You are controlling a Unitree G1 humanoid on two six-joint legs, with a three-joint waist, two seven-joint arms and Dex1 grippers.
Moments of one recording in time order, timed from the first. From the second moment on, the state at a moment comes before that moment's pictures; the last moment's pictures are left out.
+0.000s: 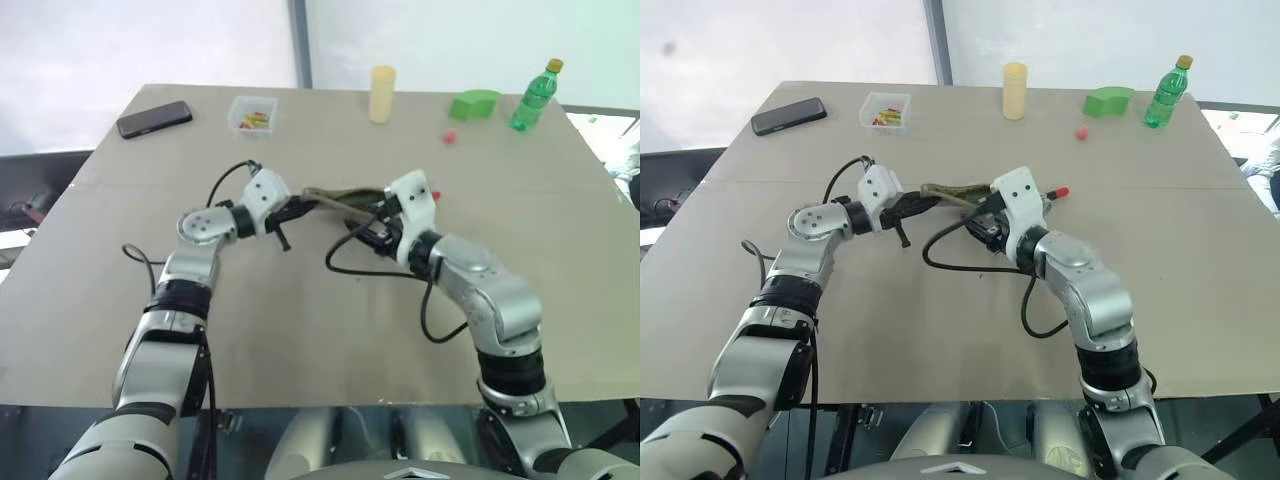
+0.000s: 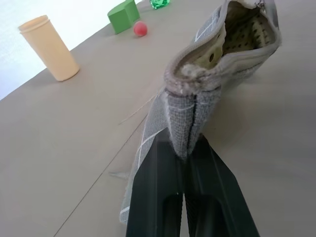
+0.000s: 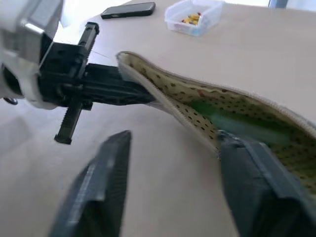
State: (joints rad) left arm -0.75 0.51 -0.05 0.71 -0.11 -0.29 -1.03; right arm -0.53 0.00 0.08 -0.33 0.20 0.96 0.40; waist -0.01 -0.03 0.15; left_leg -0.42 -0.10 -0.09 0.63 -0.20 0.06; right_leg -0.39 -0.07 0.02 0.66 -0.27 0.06
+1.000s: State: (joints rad) left arm -0.69 0.48 -0.05 0.64 -0.14 -0.31 -1.11; right arm -0.84 -0.16 0.61 0.58 -0.49 0.02 0.10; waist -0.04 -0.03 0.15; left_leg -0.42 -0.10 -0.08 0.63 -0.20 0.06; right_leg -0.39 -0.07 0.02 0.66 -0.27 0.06
